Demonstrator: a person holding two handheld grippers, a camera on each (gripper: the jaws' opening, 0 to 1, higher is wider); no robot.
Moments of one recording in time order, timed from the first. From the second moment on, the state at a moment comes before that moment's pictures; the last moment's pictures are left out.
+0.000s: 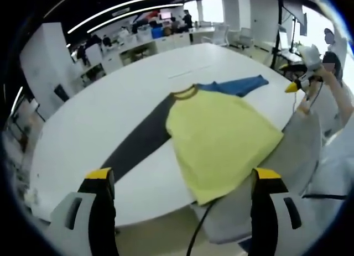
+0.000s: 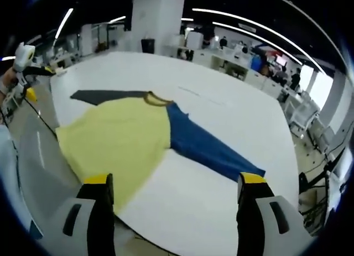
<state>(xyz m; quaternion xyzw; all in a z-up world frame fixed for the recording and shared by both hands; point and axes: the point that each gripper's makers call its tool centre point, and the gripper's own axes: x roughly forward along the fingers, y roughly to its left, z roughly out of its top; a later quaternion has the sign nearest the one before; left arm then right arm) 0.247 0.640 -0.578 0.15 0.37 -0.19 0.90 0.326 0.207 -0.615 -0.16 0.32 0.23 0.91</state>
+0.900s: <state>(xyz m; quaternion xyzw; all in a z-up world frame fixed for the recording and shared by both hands) 0.254 0.625 -0.567 0.13 0.36 -0.19 0.90 0.430 0.057 -0.677 -0.09 0.33 0.11 0.93</state>
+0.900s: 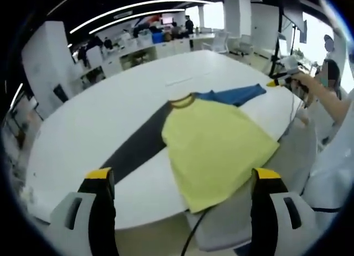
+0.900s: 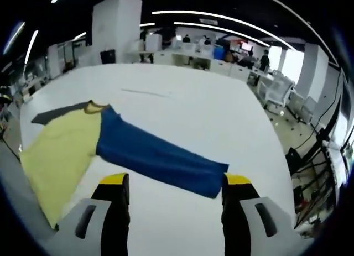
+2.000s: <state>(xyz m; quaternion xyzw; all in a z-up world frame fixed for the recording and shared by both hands) 0.256 0.635 -0.565 0.13 0.38 -0.17 0.90 0.474 -0.002 -0.746 -0.02 0.40 0.05 0.92</state>
